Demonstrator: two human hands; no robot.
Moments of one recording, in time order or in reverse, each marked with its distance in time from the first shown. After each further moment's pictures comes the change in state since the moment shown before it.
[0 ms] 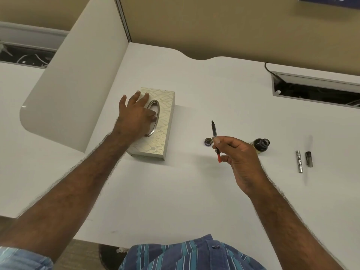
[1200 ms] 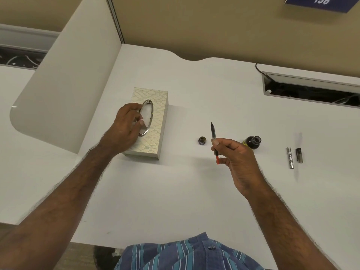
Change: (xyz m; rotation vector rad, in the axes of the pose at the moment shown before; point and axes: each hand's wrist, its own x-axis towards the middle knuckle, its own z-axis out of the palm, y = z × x) left_hand -0.036 -0.023 0.018 -0.516 0.168 0.194; right_hand -0.011 0.006 -0.012 0.010 0.043 -0.002
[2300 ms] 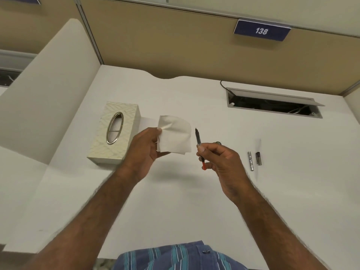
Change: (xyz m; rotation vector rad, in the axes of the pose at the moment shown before) left_hand 0.012 0.206 0.056 -1.379 0.040 -0.702; right_hand -0.041 -0.037 -0.070 0.006 -0.069 -0.131
